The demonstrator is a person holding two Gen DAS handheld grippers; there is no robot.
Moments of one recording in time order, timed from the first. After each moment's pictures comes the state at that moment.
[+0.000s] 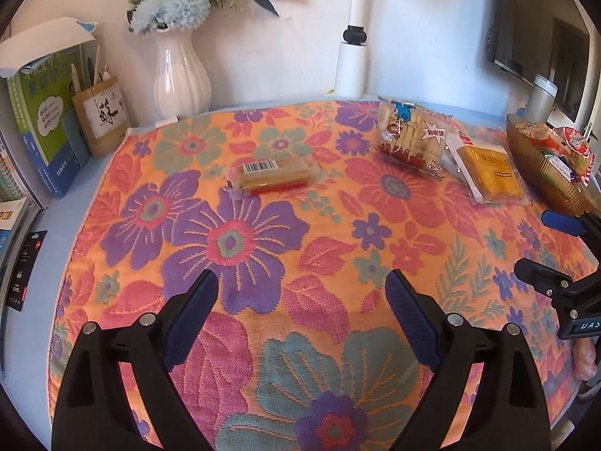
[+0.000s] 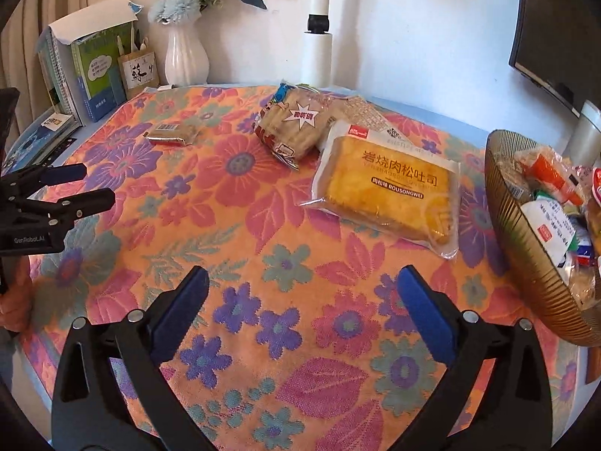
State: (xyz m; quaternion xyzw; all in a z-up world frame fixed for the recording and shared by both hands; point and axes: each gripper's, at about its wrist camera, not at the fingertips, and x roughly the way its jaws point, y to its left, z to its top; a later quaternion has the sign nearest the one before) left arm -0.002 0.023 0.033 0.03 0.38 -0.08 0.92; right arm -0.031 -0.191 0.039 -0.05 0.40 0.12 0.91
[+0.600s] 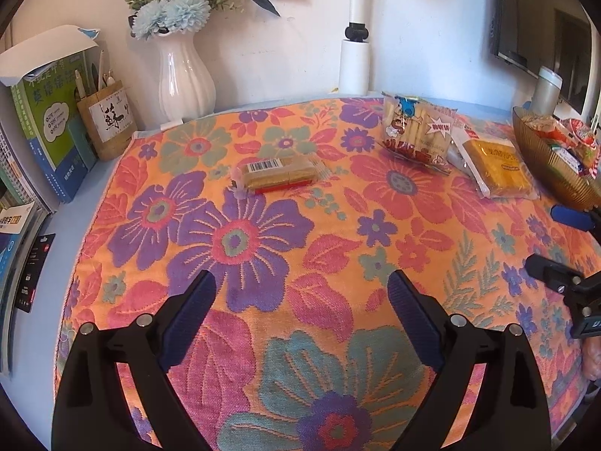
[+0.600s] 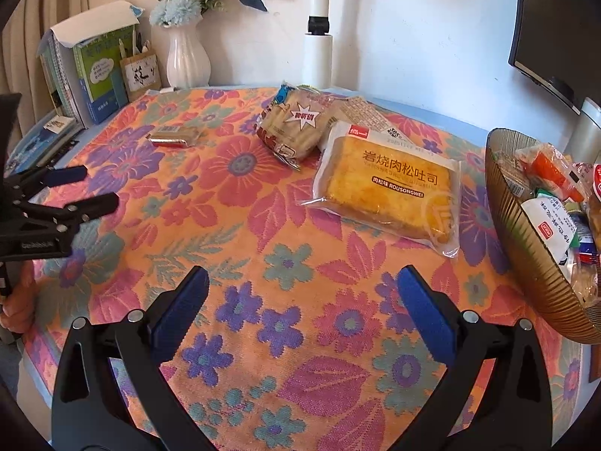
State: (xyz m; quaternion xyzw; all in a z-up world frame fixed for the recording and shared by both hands) left arm -0.003 0.020 0.032 0.05 0.38 -0.06 0.92; right arm -0.032 -0.190 0.039 -0.06 0.40 0.12 0.91
